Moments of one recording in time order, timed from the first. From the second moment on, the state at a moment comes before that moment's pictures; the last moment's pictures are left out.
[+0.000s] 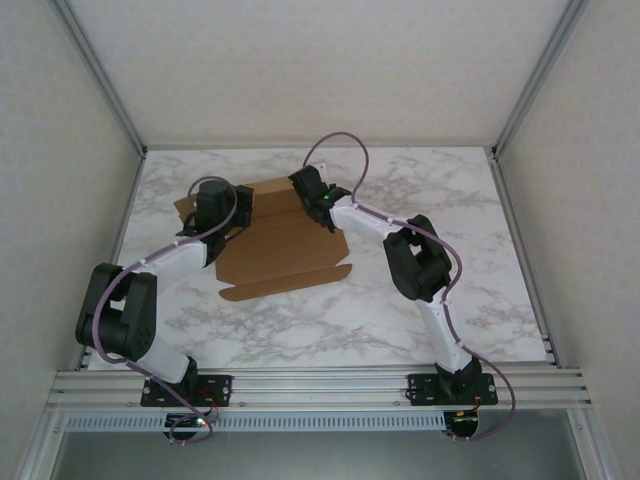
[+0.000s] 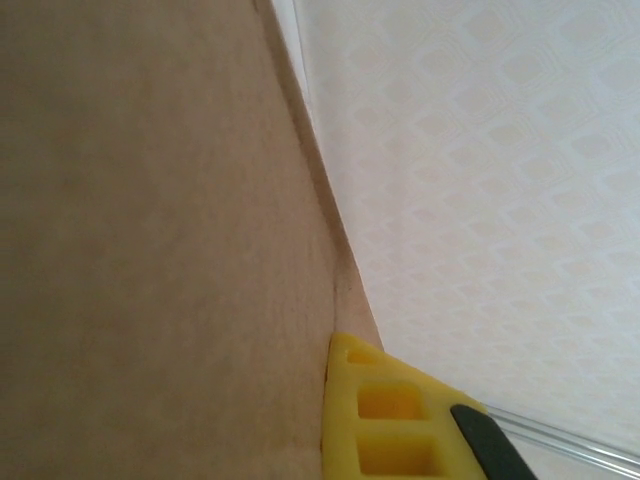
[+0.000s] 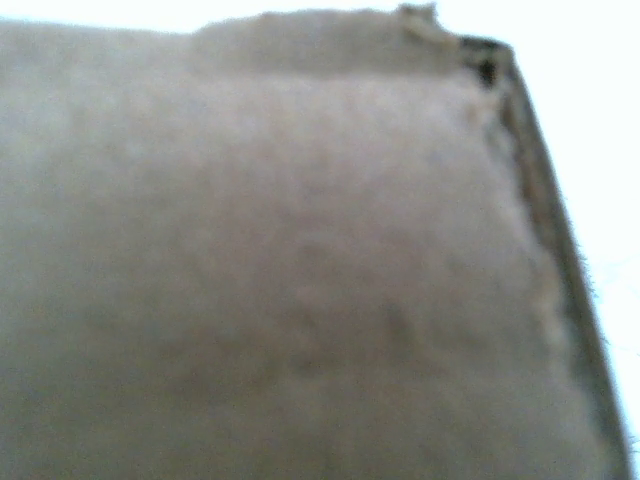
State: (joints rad) left arm -0.22 1.55 0.86 0.29 0.08 -1.53; right arm 0.72 2.24 1.76 -0.37 0.55 0.28
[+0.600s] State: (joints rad) left arm -0.24 1.35 0.90 -0.13 0.22 -1.07; right arm 0.59 1.99 1.37 -0.23 0.55 0.28
